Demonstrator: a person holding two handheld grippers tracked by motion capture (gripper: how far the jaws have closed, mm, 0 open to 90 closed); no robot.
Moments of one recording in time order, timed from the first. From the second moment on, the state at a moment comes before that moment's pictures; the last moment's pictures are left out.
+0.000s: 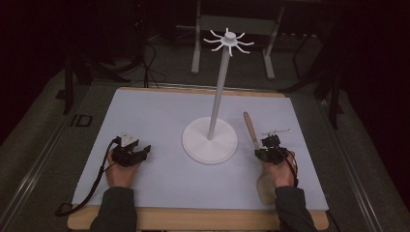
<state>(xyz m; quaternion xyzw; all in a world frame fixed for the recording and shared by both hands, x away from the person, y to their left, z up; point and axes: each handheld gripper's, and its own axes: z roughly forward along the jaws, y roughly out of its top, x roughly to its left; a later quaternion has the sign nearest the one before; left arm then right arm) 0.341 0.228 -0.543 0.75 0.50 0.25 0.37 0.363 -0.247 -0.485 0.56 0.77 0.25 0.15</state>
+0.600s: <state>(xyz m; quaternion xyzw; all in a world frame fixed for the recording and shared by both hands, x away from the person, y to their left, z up) 0.341 0.228 -0.543 0.75 0.50 0.25 0.37 0.347 -0.248 -0.477 0.54 0.77 0.29 0.18</state>
